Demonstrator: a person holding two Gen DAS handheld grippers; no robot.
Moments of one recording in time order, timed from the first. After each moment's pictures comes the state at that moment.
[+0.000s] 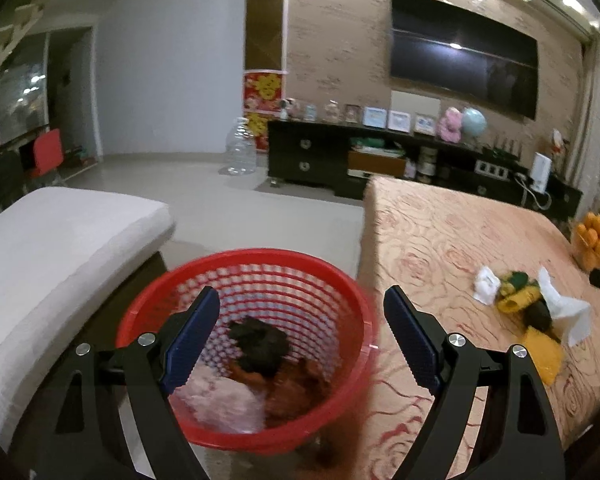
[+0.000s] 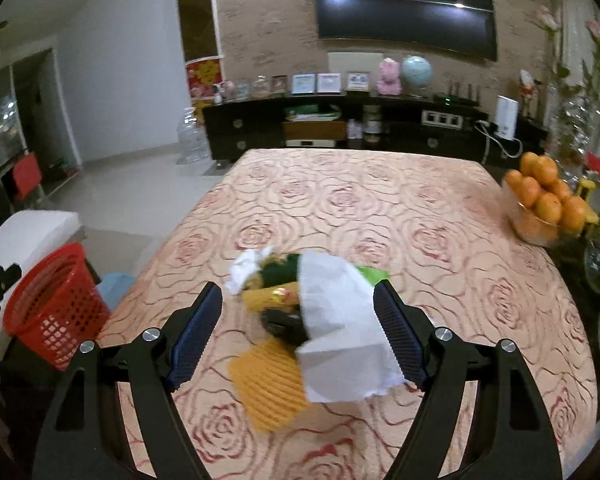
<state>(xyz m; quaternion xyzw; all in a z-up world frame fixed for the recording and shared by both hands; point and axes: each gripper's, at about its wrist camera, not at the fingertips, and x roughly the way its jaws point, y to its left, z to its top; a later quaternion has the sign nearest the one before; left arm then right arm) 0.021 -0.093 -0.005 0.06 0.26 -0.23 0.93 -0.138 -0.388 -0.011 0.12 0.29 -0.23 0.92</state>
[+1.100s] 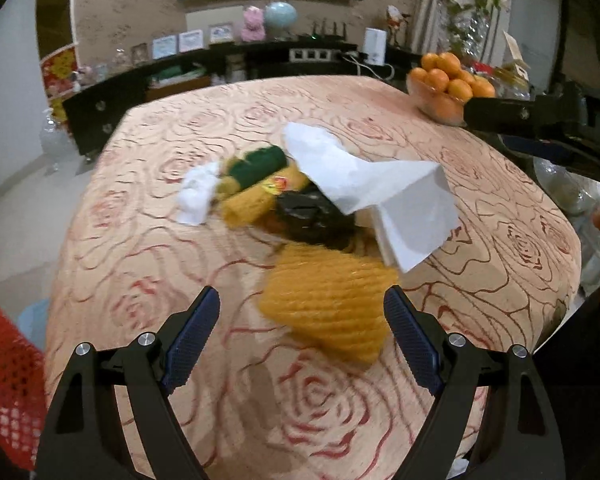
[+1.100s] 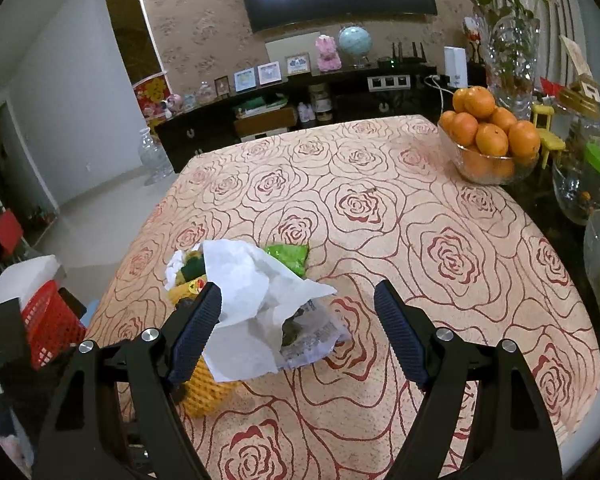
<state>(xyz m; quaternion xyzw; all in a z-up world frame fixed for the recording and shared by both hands) -0.074 -0.325 -0.092 0.20 0.35 -0.49 0.77 -0.193 -0.453 -0.031 0.22 0.29 -0.28 0.89</state>
